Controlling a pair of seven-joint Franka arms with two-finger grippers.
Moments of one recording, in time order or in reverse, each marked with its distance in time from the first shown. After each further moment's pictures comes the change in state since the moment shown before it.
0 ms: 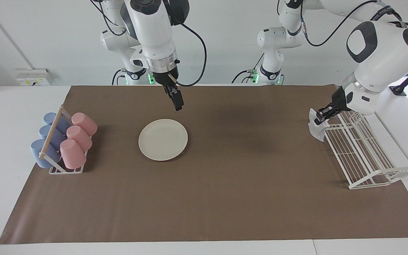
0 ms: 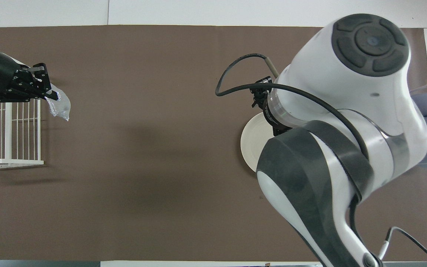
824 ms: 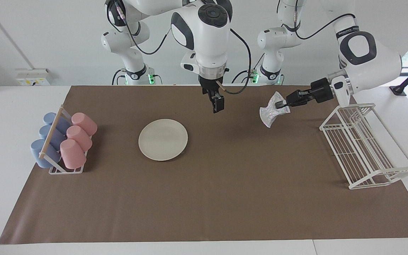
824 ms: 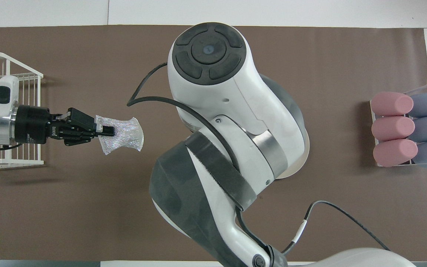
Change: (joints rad) left arm 0.070 -0.279 -0.004 -0.650 -0.810 0.117 0.488; right arm 0.200 0.247 -0.007 0.359 -0.019 -0.076 0.217
